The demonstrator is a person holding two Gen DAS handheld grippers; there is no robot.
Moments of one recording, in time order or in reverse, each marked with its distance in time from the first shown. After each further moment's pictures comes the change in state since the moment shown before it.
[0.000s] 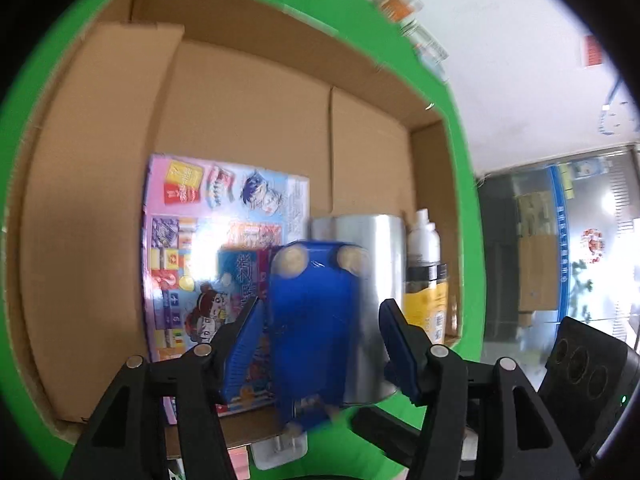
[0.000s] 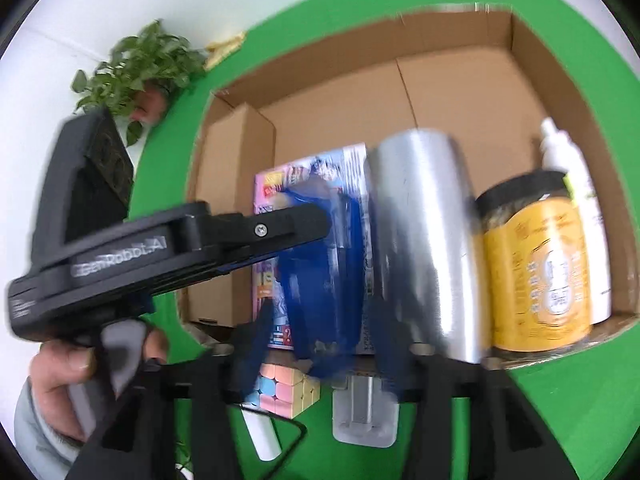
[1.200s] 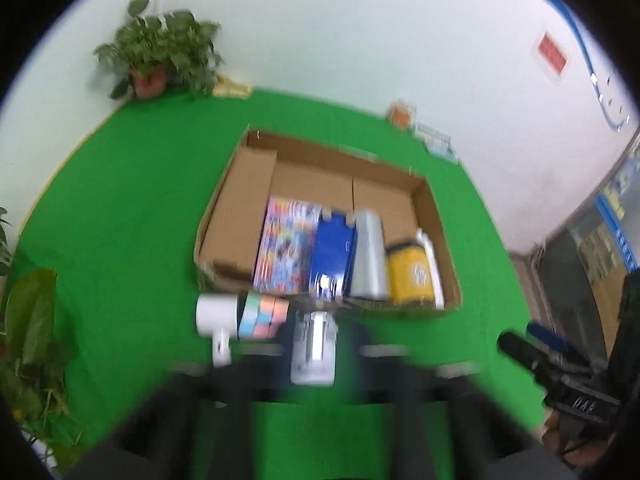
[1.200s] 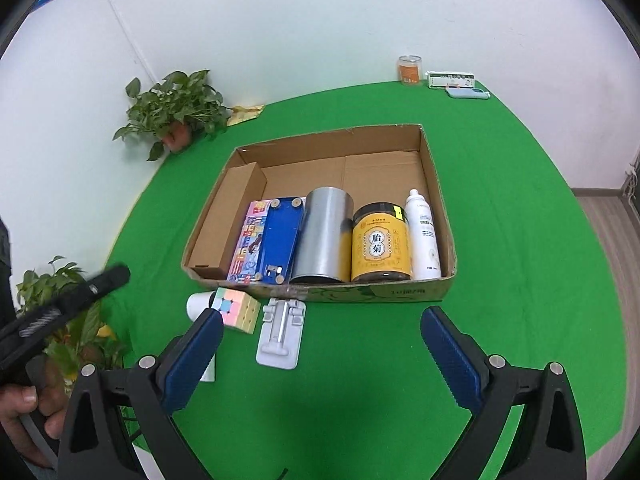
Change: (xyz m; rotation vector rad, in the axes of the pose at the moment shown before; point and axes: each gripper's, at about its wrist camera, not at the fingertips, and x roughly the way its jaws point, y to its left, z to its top) left arm -0.146 -0.110 -0.221 0.078 -0.478 0.426; right arm -0.219 -0.043 -0.153 -0.206 -0.304 -0.119
